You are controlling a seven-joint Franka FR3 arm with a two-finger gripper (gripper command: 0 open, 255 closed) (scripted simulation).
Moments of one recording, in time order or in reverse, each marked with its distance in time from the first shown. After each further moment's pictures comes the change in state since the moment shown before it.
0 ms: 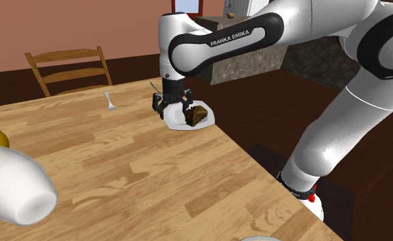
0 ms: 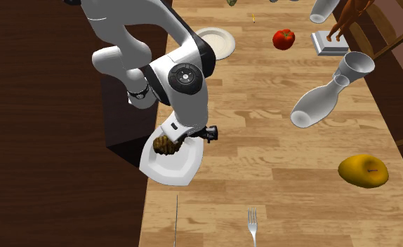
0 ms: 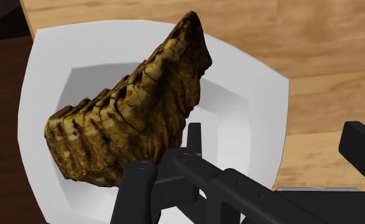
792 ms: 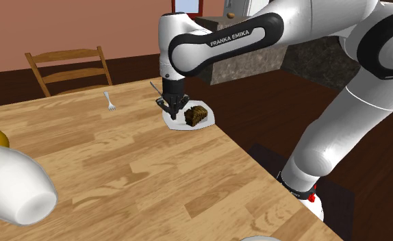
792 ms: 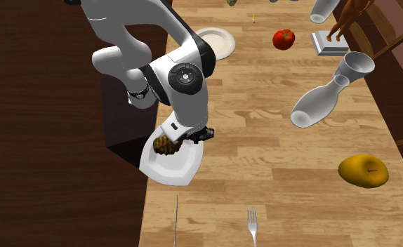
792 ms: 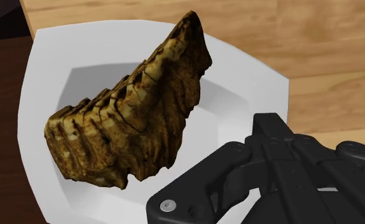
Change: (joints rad) arm 0.000 0.000 0.000 0.000 0.000 0.000 0.000
